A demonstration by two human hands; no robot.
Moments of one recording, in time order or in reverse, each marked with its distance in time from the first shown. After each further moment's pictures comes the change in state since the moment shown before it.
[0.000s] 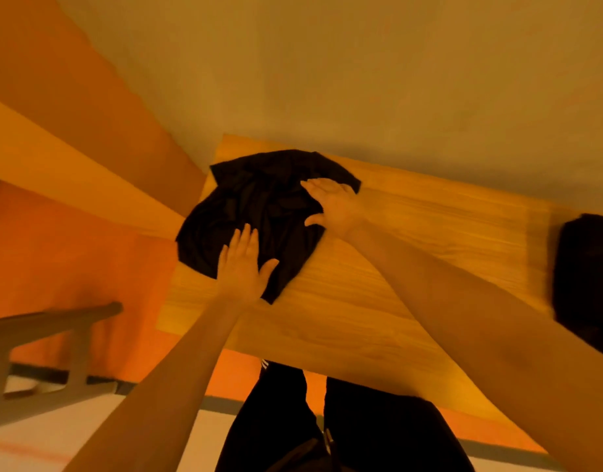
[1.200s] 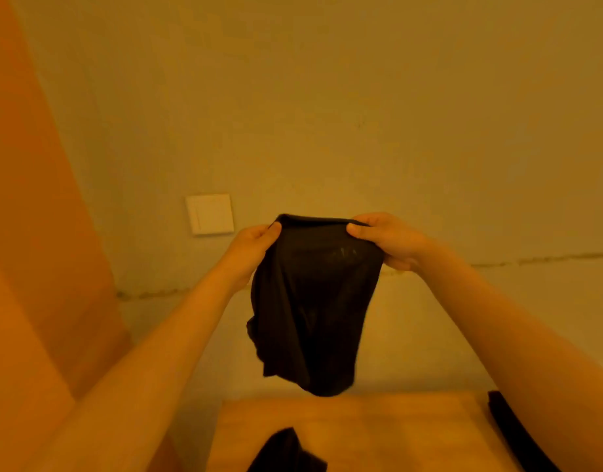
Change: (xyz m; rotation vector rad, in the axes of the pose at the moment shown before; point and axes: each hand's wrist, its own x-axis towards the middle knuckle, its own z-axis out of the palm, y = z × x) left_hand 0.004 0.148 -0.406 -1.082 0.059 0.664; right_hand -0.175 -0.103 -0.364 1.083 0.506 -0.095
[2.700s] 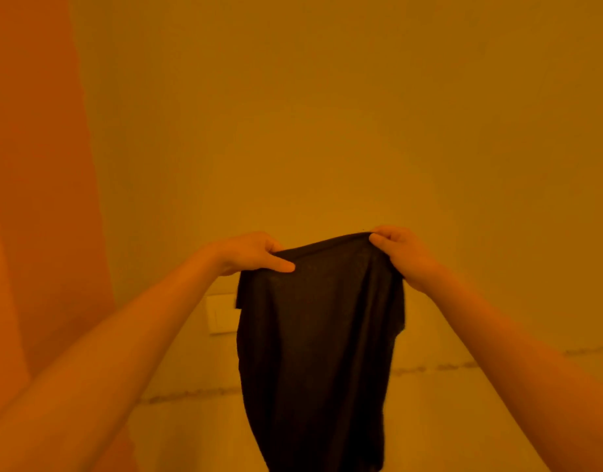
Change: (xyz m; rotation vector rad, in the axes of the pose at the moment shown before) left_hand 0.035 0.166 -0.043 0.746 -0.298 0.087; right_hand 0.034 -0.096 -0.034 -0.167 0.406 -0.486
